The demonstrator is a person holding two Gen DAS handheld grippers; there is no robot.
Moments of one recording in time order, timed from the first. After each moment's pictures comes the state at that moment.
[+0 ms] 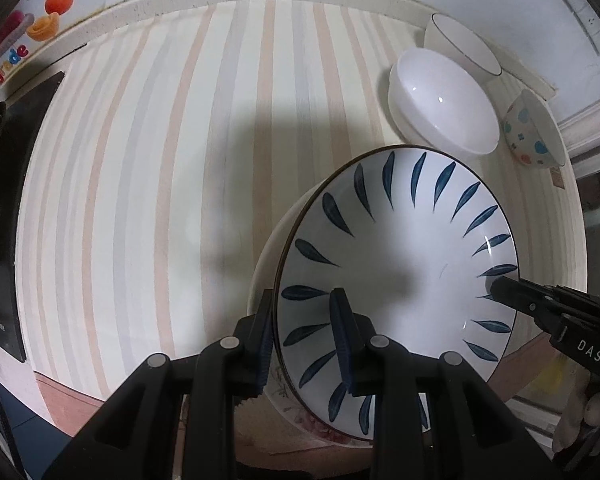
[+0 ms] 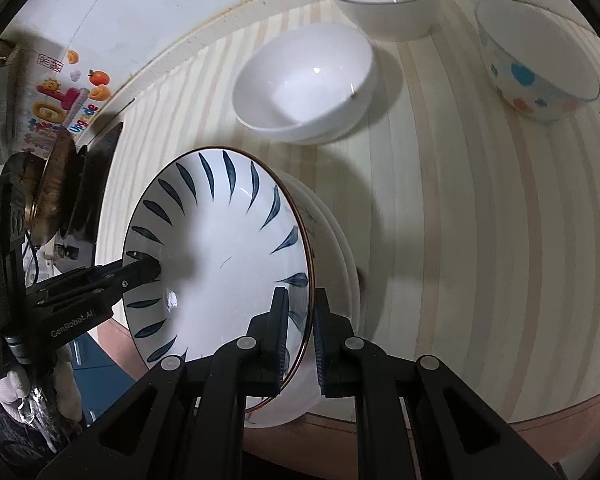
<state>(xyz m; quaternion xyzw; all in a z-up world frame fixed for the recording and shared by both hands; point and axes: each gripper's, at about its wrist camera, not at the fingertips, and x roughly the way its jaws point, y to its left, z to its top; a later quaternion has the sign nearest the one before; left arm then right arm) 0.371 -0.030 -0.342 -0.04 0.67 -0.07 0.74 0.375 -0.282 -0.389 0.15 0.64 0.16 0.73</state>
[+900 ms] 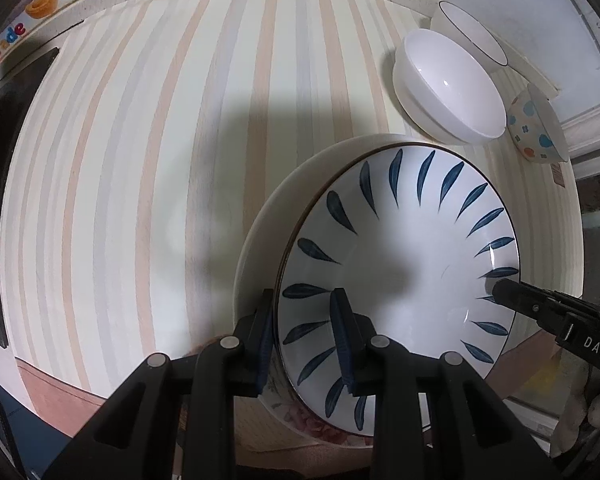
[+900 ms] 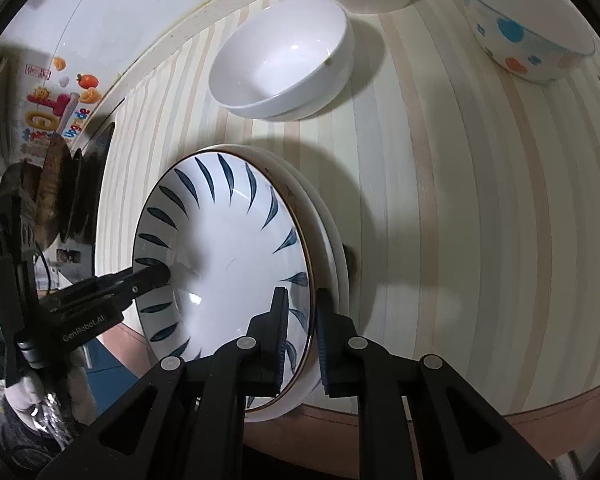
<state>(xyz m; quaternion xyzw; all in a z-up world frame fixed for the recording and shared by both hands) 0.371 -0.024 -0.354 -0.06 0.67 -0.07 0.73 0.384 -0.279 -0.404 0.18 0.66 0.15 0.71</state>
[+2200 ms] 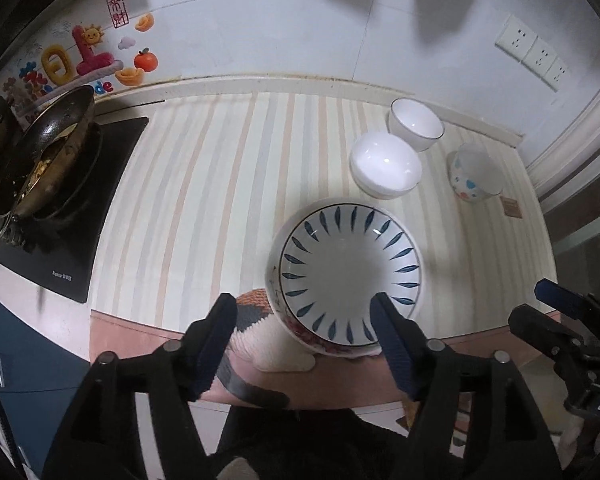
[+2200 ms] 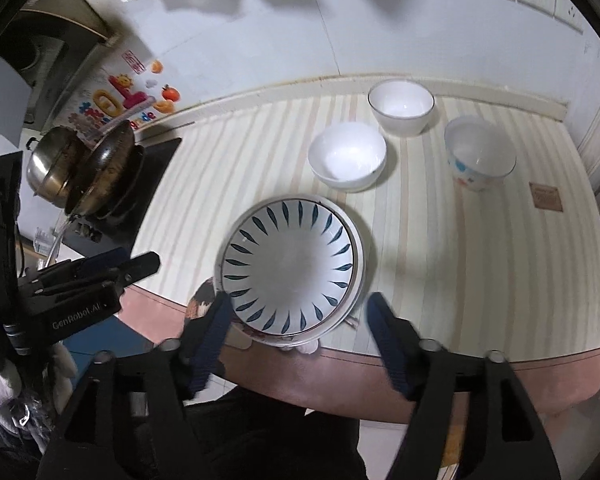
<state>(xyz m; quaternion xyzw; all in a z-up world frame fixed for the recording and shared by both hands) 0.275 -0.038 -0.189 -0.05 0.56 -0.01 0.83 0.292 -0.281 -0.217 0.08 0.55 0.18 0.81</state>
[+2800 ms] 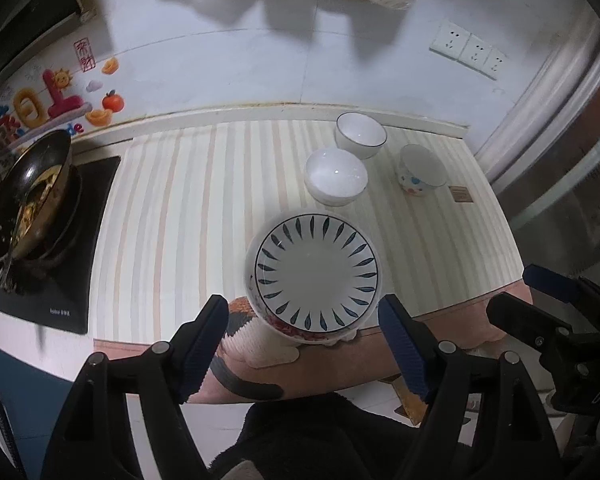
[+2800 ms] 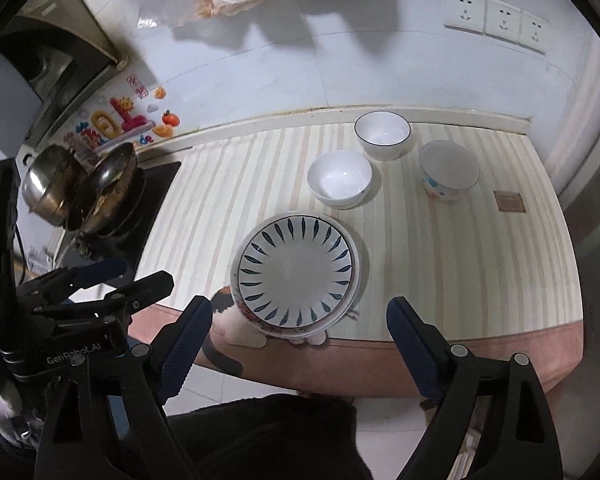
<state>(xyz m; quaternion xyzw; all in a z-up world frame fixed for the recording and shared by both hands) 0.253 -0.038 -0.145 -0.02 0.53 -0.10 0.84 0.238 -0.266 -0.143 0.08 0.52 0.12 0.84</state>
